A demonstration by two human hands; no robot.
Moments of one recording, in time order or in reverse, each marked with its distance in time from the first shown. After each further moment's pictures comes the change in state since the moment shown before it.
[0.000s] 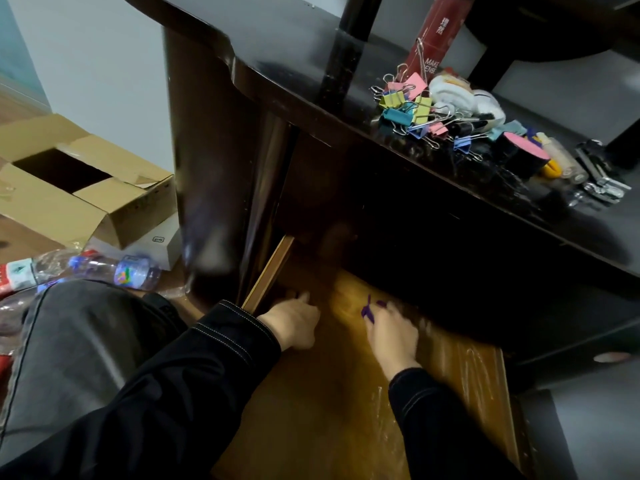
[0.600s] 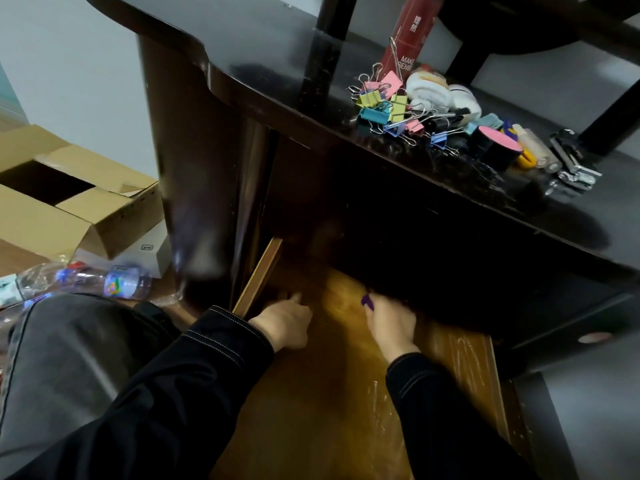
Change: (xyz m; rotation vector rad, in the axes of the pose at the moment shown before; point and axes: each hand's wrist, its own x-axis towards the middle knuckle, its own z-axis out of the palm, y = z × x) left_hand 0.008 -0.002 0.005 0.002 -0.002 -0.017; right_hand 0.020 0.009 0.000 -0.009 -0.019 0.057
